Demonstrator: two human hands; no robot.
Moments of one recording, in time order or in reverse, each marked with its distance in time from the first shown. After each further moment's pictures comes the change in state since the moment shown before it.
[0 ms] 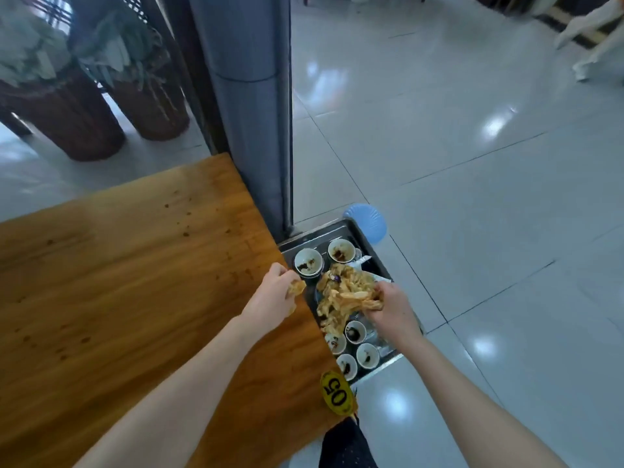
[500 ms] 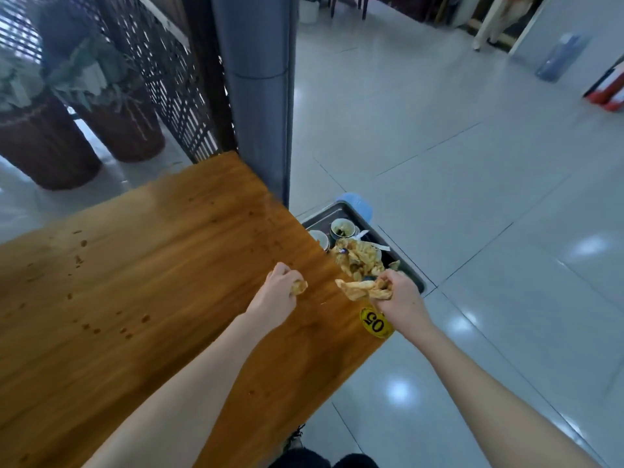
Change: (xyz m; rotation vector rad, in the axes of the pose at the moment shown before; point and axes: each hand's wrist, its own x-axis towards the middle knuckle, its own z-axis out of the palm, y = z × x) left_hand -0.112 -0.066 -0.040 0.049 -0.096 0.205; right_hand -0.137 -0.080 0.049 -0.036 0.204 0.092
